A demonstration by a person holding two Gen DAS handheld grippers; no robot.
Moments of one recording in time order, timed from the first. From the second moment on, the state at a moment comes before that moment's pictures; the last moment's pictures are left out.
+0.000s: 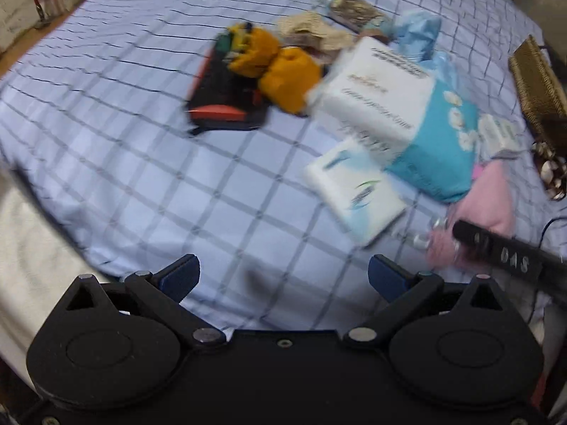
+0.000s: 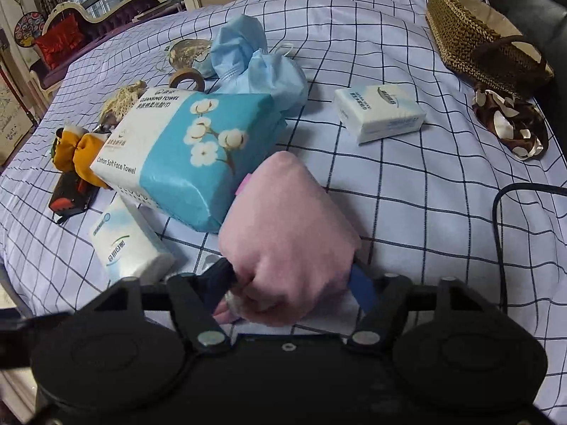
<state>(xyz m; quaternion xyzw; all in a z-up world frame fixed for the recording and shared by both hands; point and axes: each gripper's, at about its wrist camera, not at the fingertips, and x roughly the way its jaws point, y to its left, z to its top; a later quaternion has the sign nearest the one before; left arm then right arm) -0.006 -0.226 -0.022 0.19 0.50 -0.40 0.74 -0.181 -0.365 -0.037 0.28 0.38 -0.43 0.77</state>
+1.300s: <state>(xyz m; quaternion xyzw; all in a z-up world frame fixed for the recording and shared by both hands) 0.081 -0.190 -0.044 0.09 0.57 -0.39 0.72 -0.189 -0.341 -0.033 0.24 0.46 -0.44 0.73</state>
